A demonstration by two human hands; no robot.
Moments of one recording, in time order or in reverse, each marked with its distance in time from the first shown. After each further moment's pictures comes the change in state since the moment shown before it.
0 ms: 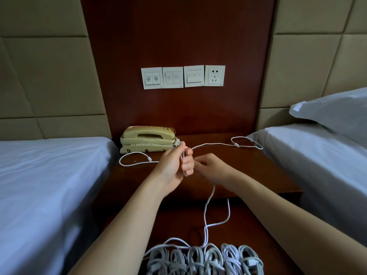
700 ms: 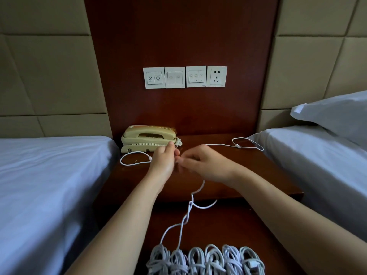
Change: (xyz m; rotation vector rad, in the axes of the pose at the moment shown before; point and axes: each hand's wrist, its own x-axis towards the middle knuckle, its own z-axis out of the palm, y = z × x) left_hand 0.019 -0.002 -0.032 0.585 0.441 0.206; right_hand -0.012 -0.047 -0.005 -0.001 -0.112 -0.213
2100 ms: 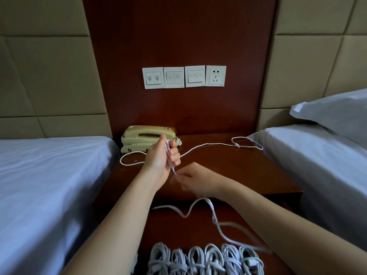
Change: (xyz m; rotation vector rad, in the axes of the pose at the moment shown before) left_hand -0.014 0.027 -0.004 -0.642 -0.221 -0.207; right_hand -0.002 0.017 0.030 -0.041 -0.092 0.272
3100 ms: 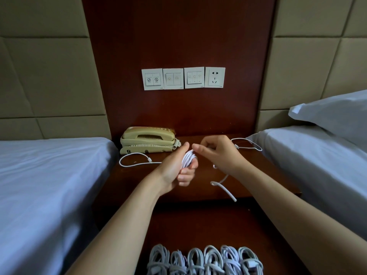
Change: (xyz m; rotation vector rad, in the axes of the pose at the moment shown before) left_hand -0.009 -0.013 0.009 0.470 -0.363 -0.171; right_hand 0.004 0.020 -0.053 -0.028 0.491 -0.253
